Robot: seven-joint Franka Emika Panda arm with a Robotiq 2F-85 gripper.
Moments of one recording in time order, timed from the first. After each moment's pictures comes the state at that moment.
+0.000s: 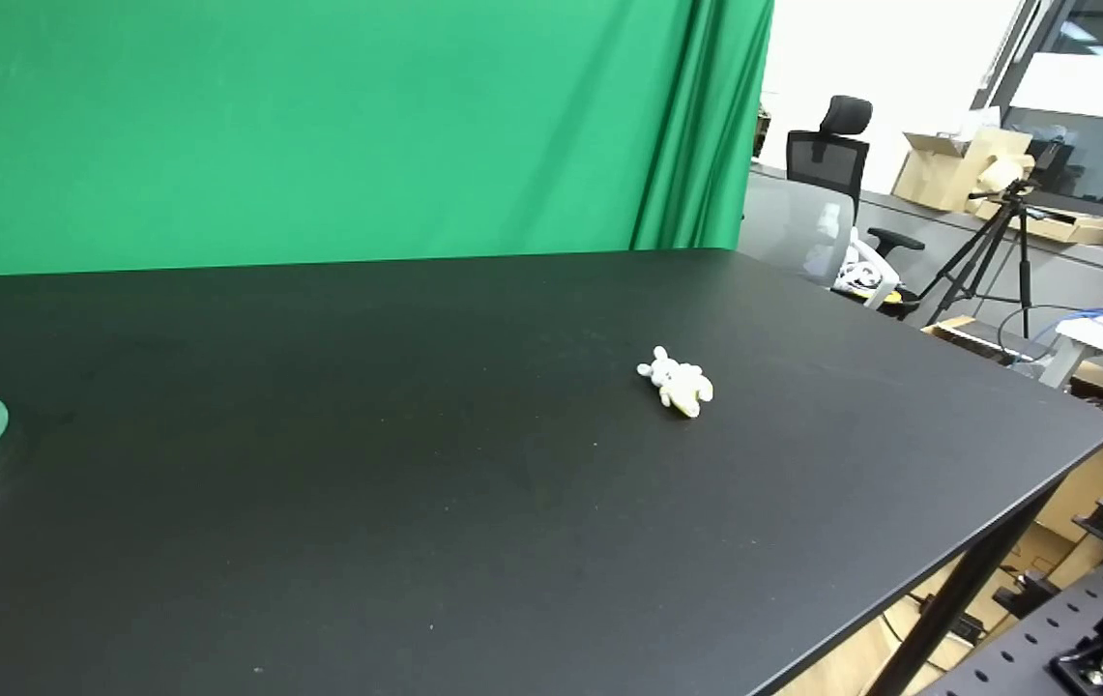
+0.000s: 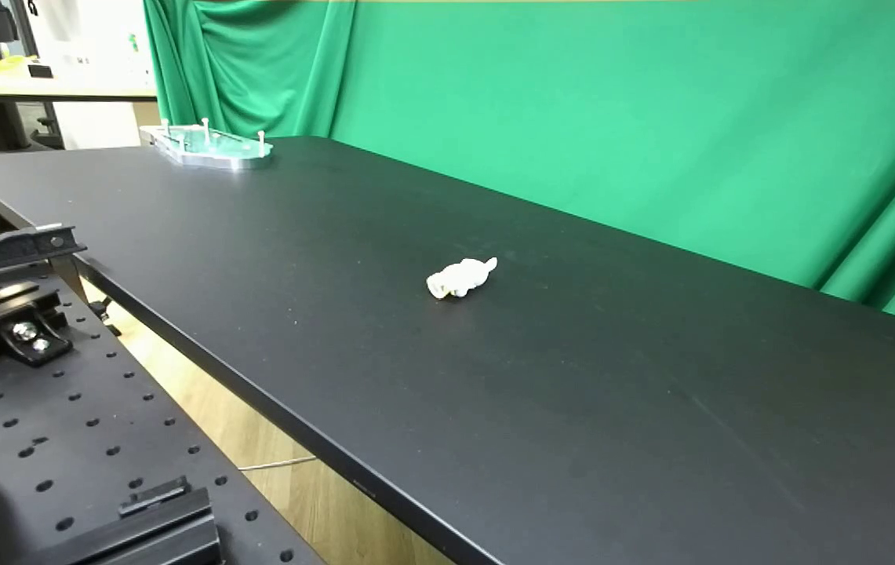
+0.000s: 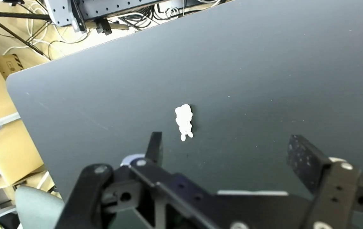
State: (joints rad) arm 0.01 -0.62 0.36 -2.33 -0.03 1.66 0.51
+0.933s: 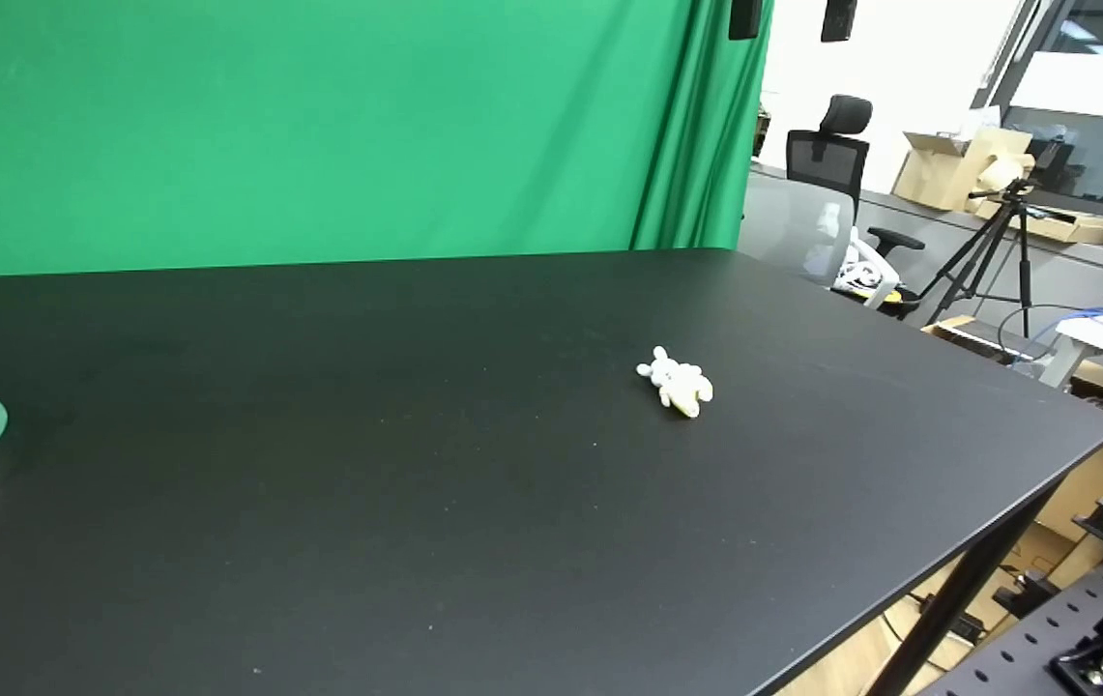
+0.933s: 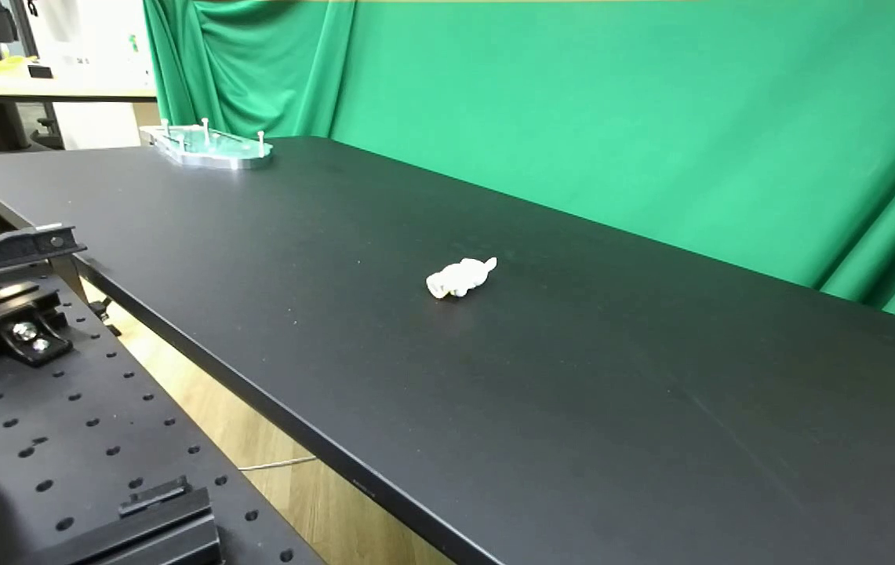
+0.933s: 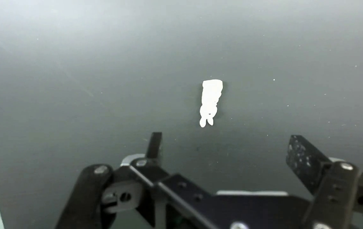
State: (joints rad) arm -0.04 -0.31 0.02 -2.35 -0.14 1.98 0.01
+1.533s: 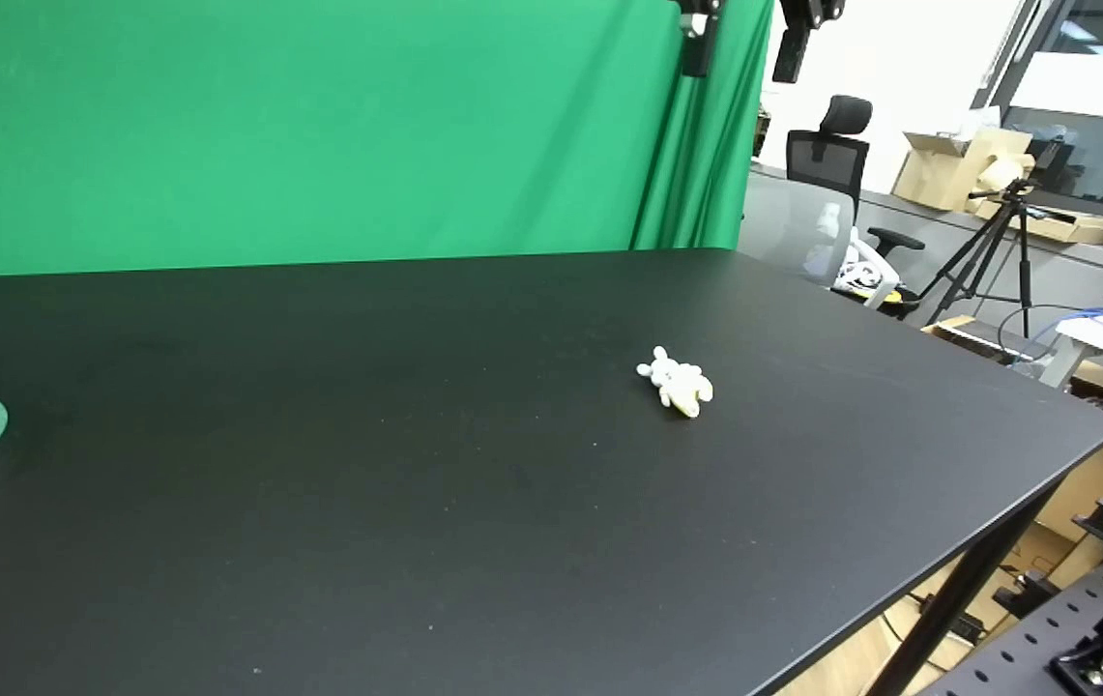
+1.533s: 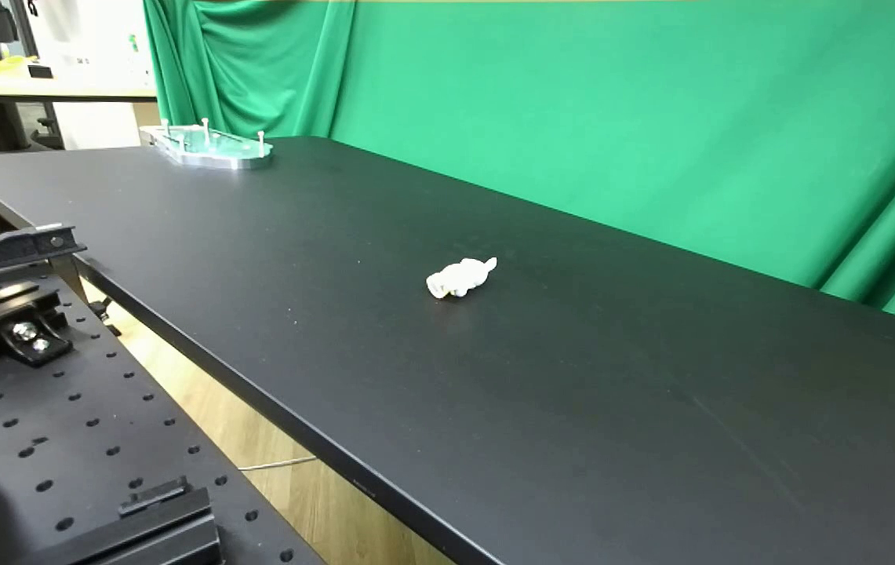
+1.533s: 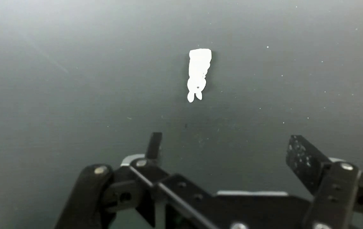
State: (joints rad) arm -0.03 -0.26 0.01 -2.40 -0.09 2.18 0.01
